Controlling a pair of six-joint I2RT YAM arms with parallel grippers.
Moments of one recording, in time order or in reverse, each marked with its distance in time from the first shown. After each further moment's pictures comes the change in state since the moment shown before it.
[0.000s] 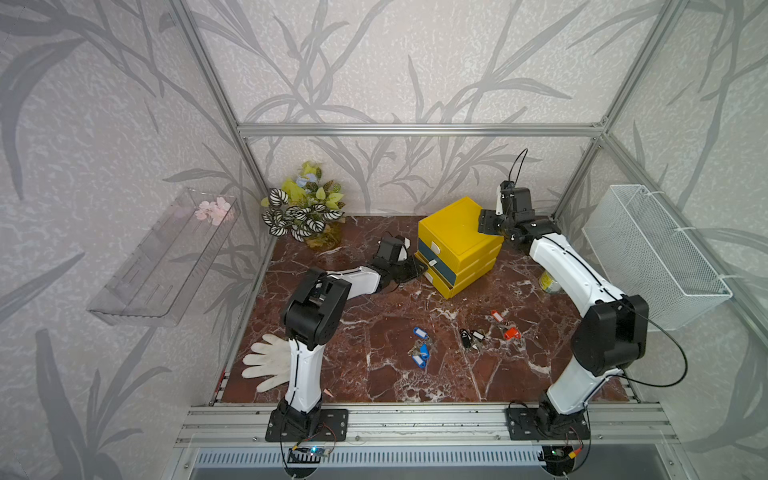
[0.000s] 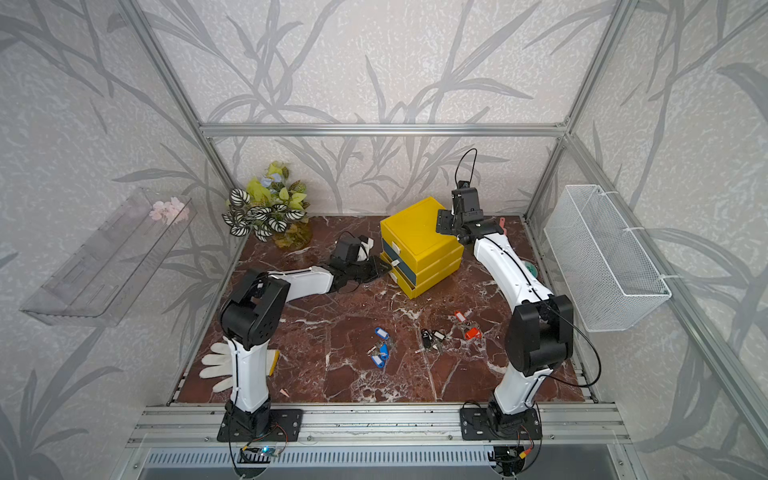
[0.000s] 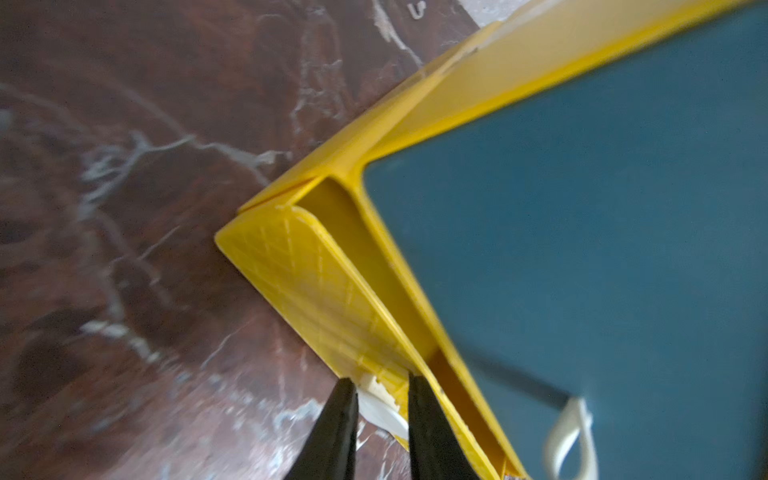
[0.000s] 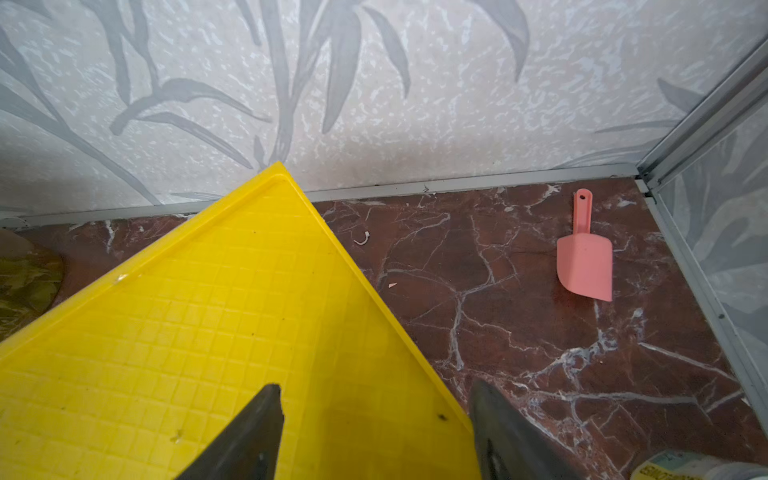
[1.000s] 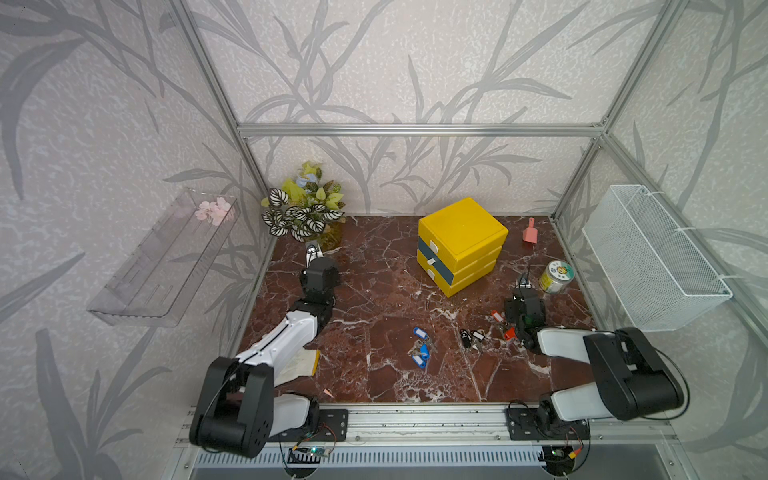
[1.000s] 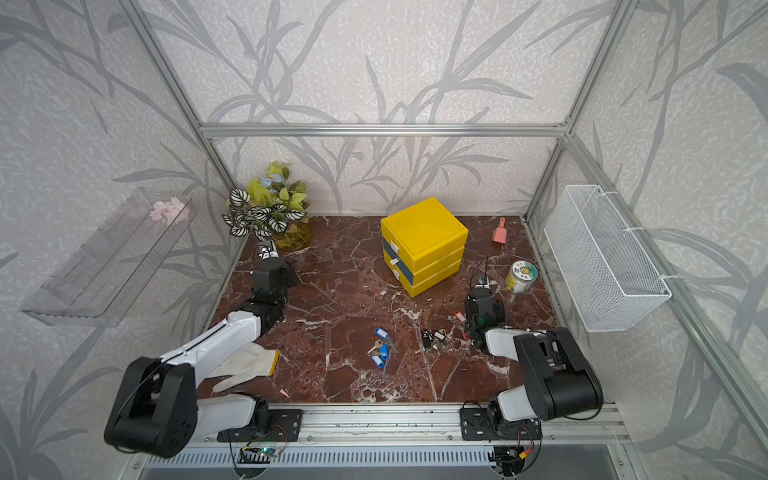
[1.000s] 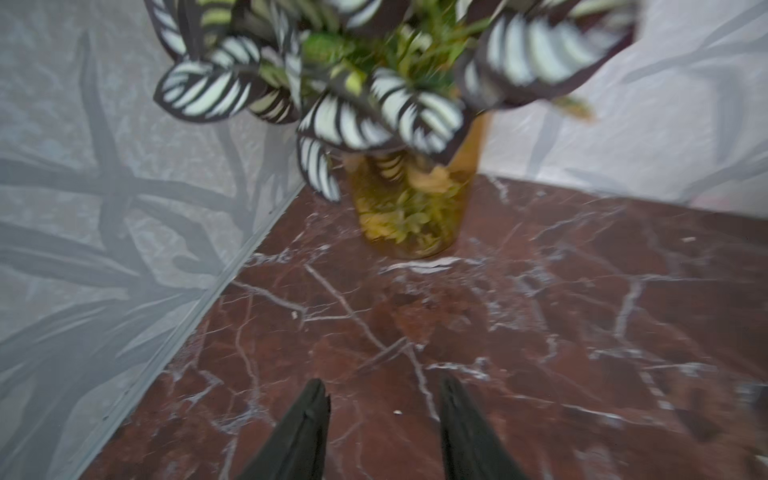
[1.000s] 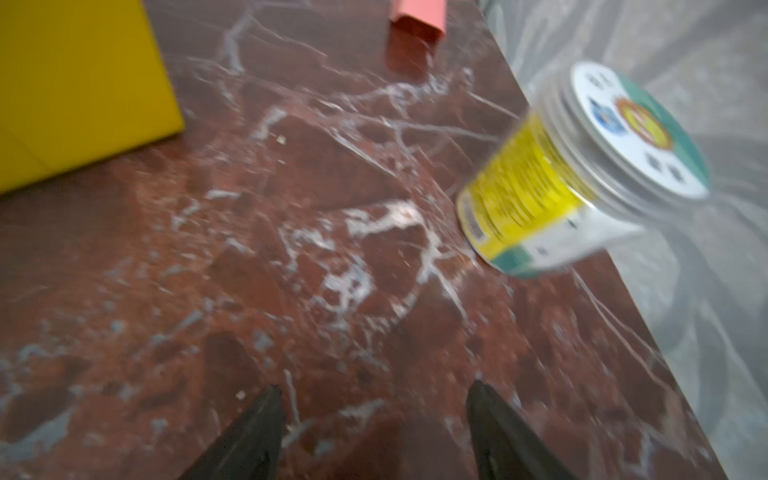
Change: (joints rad) left arm 0.357 -0.724 -0.637 0.059 -0.956 0.660; right arm -0.055 -0.216 -1.186 0.971 0.333 -0.276
